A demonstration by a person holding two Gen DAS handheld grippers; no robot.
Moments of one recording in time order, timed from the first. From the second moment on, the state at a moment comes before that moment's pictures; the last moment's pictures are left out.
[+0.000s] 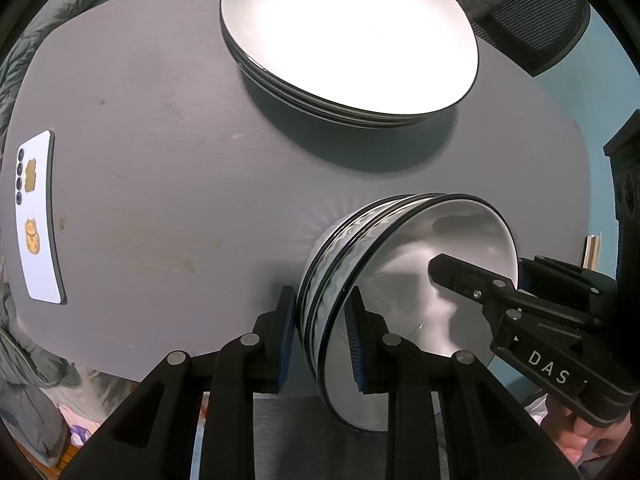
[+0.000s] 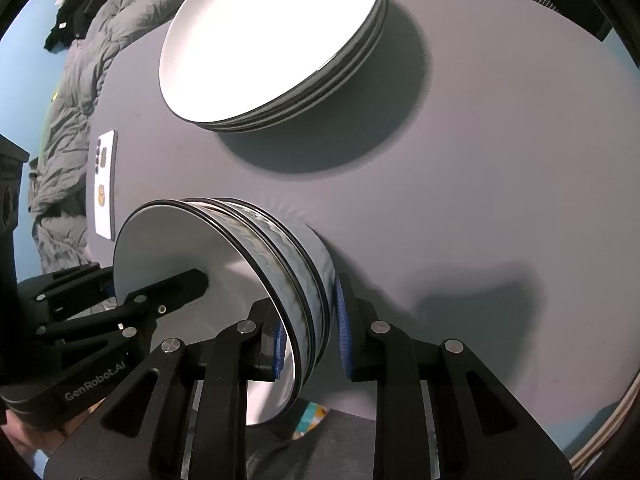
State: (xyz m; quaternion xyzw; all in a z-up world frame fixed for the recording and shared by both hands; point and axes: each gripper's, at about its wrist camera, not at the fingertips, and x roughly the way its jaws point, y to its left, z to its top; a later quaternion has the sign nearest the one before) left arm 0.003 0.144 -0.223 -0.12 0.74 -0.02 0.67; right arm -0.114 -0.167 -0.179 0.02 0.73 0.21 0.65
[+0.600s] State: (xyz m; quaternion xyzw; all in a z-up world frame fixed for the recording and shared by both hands) left arm 0.013 0.101 -0.240 -0.14 0.73 -0.05 0.66; right arm -0.118 -0.177 -0.177 0.04 0.74 0.18 0.64
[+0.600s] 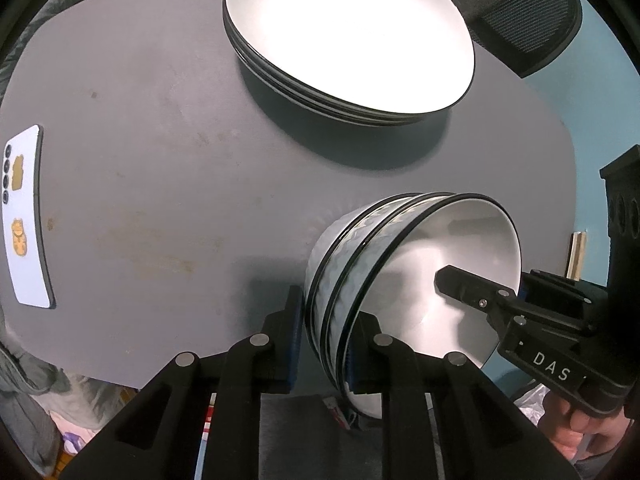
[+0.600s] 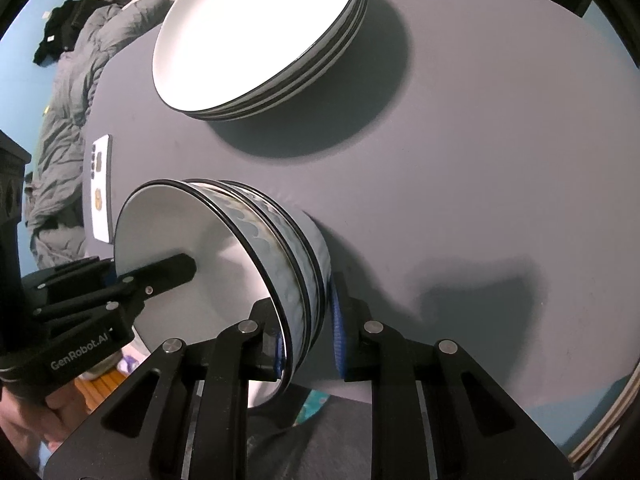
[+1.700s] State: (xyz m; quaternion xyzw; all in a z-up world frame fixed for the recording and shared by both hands) left arm 0.007 0.092 -0.216 -0.14 0.73 -0.05 0.67; right arm -0.106 -0.146 -0.154 0.04 0.74 0.19 0.64
